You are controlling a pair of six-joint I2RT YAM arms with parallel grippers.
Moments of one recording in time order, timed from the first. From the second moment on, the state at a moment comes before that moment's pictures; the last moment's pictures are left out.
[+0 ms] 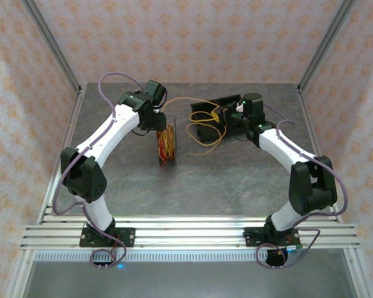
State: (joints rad) left arm -0.39 1.77 1.71 -1.11 -0.11 -0.41; right arm 0.27 1.58 1.09 0.02 -0.54 1.44
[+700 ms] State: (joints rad) left arm -0.39 1.81 1.71 -1.11 -0.11 -0.41; right arm 0.27 1.60 1.09 0.04 -0.56 1.45
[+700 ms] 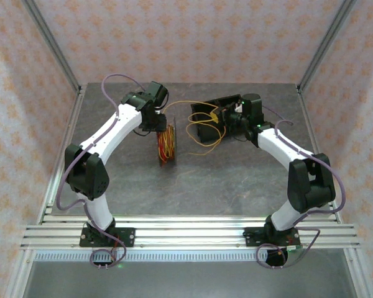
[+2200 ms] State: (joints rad) left arm -0.03 1.35 1.38 -0.90 0.44 -0.52; right arm 0.38 1.76 1.34 -0.45 -0.60 0.78
